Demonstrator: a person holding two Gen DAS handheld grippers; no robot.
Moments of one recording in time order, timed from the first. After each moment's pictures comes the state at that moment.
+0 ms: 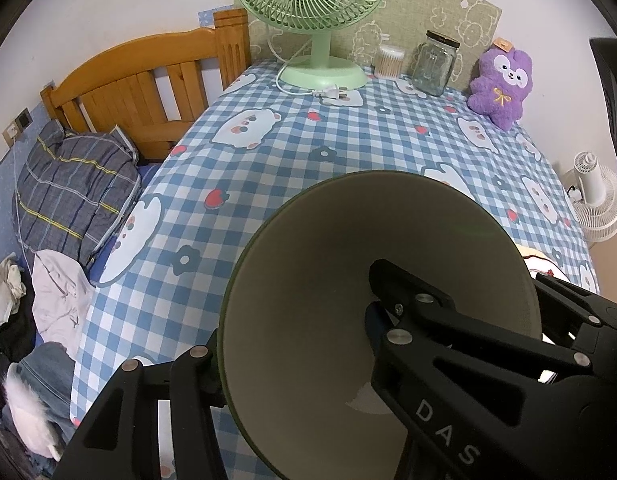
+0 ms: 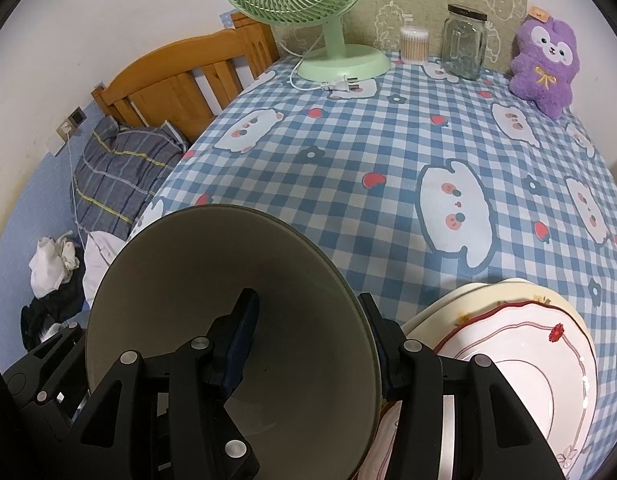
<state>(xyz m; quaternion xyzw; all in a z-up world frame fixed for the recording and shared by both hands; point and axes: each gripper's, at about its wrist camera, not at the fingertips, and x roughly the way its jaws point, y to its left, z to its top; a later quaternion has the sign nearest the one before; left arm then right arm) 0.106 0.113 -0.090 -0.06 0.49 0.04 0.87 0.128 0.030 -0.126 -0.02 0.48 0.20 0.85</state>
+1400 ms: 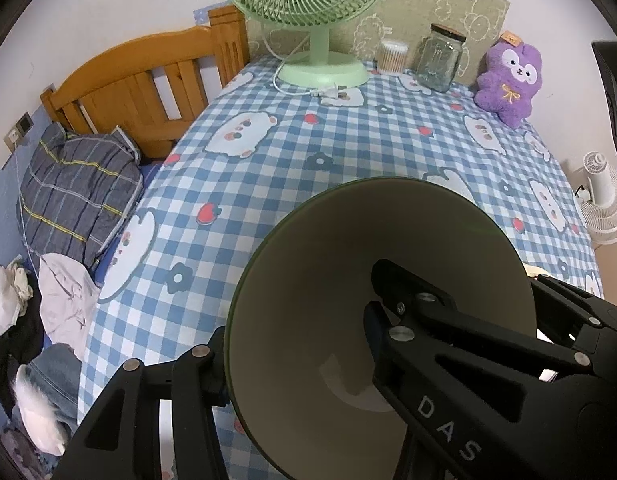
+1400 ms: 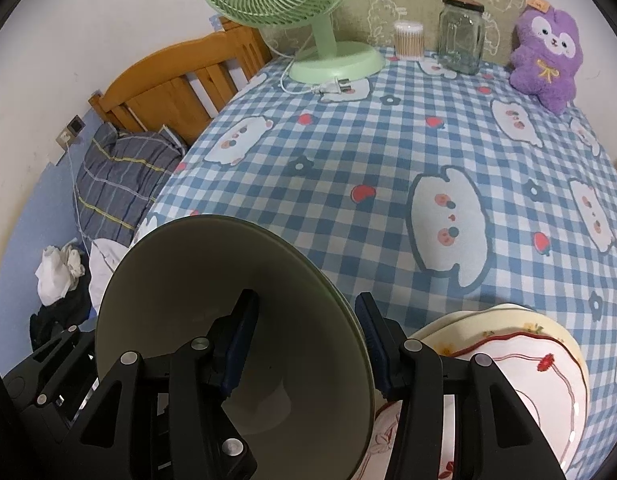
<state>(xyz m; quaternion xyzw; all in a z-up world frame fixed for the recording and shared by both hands) 0.133 0.099 -0.081 -0.05 0.51 0.05 0.86 0.157 0.020 -0.125 0.00 0.50 0.20 0.84</state>
